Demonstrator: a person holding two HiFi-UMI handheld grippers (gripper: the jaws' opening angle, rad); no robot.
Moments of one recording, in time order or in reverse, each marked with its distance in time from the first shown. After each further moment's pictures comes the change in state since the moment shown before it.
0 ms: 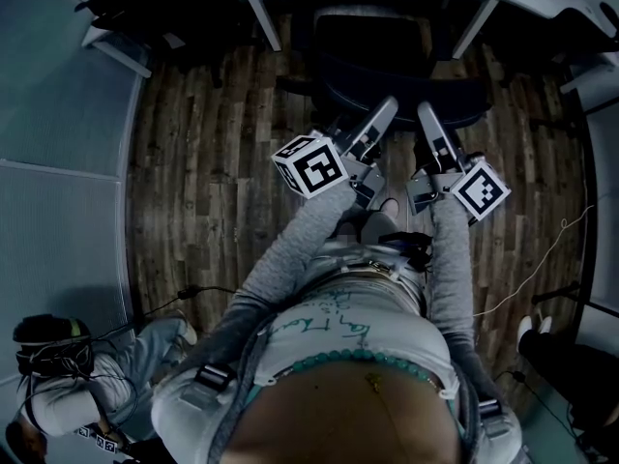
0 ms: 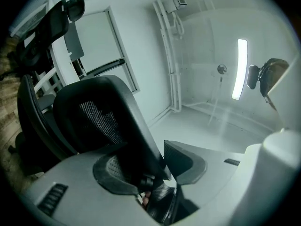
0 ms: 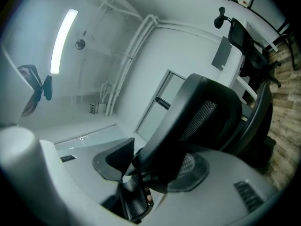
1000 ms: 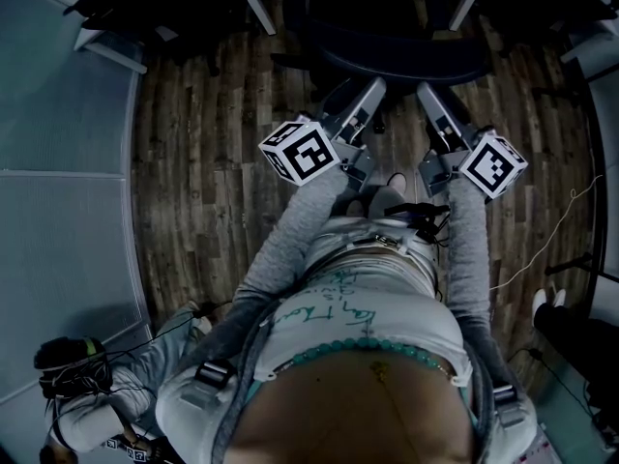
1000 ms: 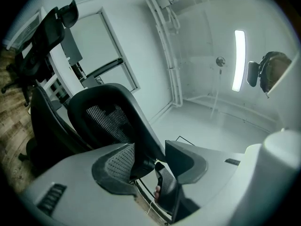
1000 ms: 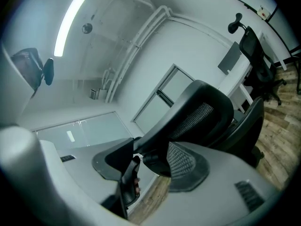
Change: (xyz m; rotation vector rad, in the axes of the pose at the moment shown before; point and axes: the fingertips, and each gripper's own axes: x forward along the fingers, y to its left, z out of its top) left arm -0.026 0.003 -0.004 0.061 0.049 0.051; right arm -0.016 0.005 -0.011 -0.126 0.120 -0.040
